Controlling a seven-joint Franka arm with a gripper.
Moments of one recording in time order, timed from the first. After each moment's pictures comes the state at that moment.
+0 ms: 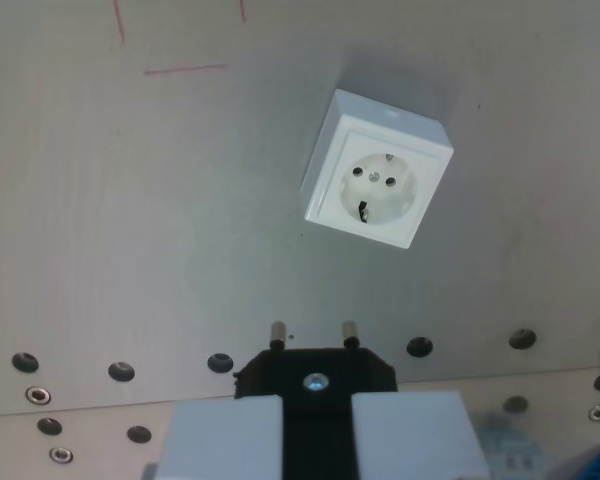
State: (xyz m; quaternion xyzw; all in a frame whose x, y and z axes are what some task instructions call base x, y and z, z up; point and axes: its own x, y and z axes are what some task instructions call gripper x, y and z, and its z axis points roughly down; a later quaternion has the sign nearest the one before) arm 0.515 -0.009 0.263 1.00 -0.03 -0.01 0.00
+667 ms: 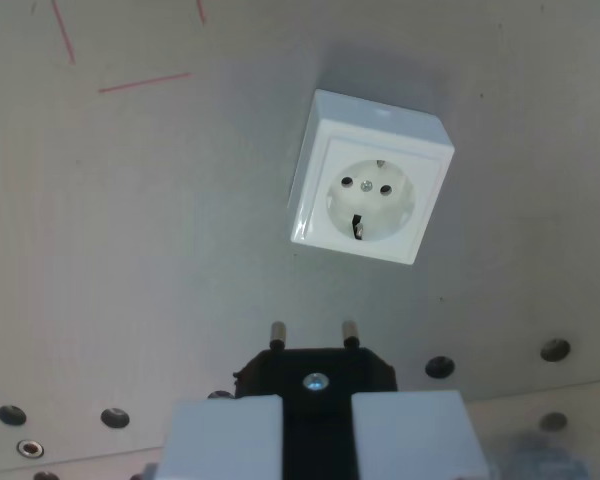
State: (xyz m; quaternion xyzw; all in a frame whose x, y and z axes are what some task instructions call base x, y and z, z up) arm 0.505 -0.019 0.222 1.00 -0.08 -0.01 0.00
